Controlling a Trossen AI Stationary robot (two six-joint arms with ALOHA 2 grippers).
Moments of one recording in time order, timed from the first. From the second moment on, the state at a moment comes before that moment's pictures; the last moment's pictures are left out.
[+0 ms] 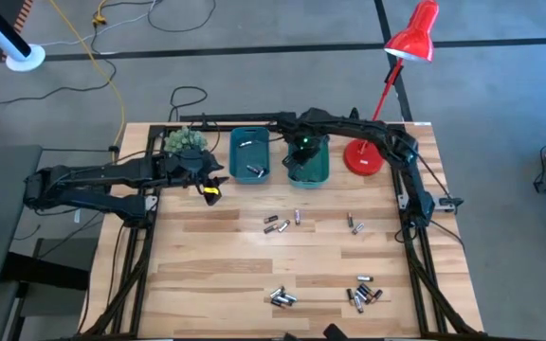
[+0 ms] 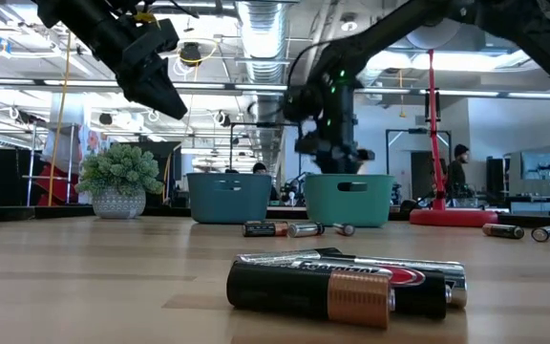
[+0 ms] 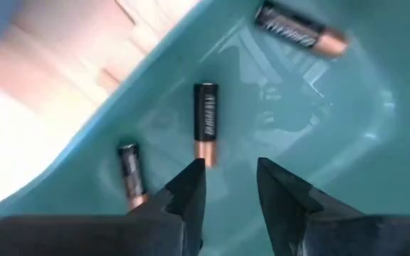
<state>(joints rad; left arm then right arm) 0.22 0.98 0.73 -0.39 -0.25 -0.10 -0.50 2.11 1.73 -1.11 0.02 0.30</state>
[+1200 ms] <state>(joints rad) 0.22 0.98 0.73 -0.39 -0.25 -0.12 0.11 1.33 1.38 -1.55 0.57 1.36</state>
